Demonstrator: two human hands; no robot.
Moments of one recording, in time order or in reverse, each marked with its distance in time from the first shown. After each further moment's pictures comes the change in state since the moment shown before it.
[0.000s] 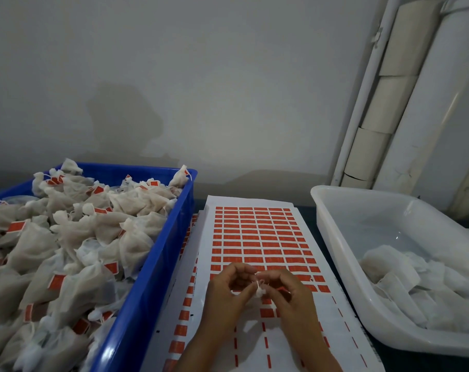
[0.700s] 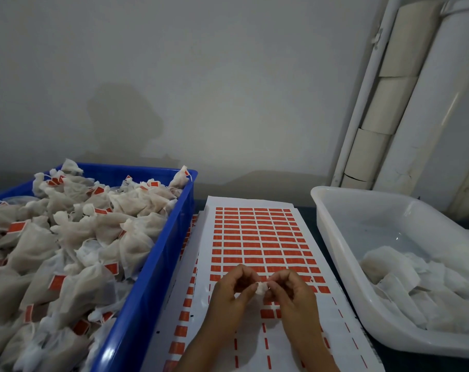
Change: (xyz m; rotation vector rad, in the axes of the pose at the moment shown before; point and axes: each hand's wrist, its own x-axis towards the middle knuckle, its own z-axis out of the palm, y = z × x) left_hand -0.001 -0.001 0.001 0.037 -0.154 0.042; right_hand 0.001 0.005 0.003 0.080 0.137 0.111
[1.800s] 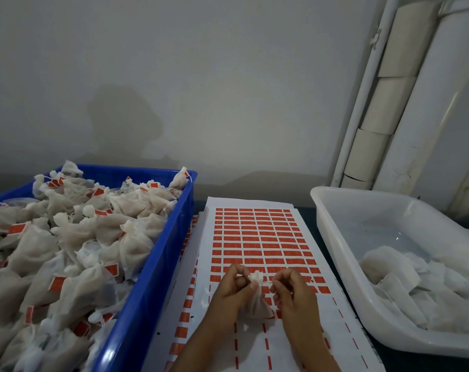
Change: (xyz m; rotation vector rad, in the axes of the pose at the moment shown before) left_hand 0.004 0.000 -0.003 -0.158 -0.051 -0.265; right_hand 0.005 0.008 -0.002 -0.166 0.025 -0.063
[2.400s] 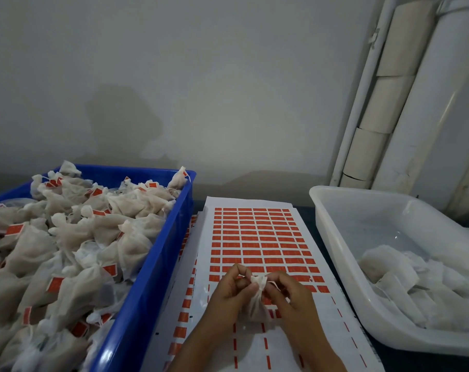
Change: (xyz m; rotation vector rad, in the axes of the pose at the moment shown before) left_hand -0.003 0.001 -0.003 -0.033 -0.098 0.032; right_hand -0.002 -0.011 -0.008 -0.051 -0.193 -0.092
